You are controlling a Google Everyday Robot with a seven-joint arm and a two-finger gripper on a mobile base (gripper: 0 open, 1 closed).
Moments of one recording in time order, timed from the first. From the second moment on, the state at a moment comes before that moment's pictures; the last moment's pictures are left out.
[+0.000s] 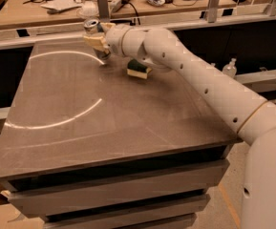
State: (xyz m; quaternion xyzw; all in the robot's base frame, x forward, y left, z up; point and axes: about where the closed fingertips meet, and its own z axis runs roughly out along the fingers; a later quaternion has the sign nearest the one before) arm 0.791 0.127 0.931 -0.39 0.61 0.25 0.65
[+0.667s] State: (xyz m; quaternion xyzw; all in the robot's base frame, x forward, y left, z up) arm 0.707 0.081 0.972 -0.56 0.43 0.19 0.68
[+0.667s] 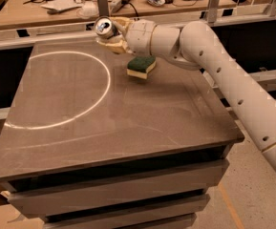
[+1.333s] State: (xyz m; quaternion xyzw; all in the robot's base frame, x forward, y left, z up) arm 0.690 0.079 0.974 -0.60 0.39 0.17 0.68
